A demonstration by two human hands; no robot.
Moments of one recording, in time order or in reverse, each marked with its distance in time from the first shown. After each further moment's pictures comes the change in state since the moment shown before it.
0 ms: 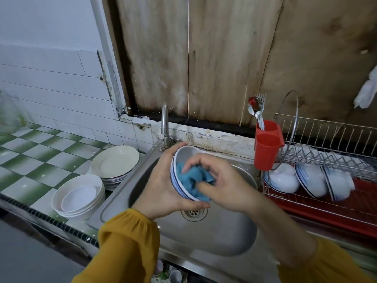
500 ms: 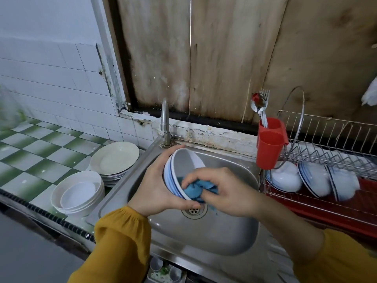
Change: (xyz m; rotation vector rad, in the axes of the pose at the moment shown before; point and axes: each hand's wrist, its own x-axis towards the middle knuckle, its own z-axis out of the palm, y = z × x) left_hand 0.002 -0.005 -0.010 -0.012 -0.004 0.024; right_hand -0.002 0.031 -0.012 -0.289 -0.227 -0.095
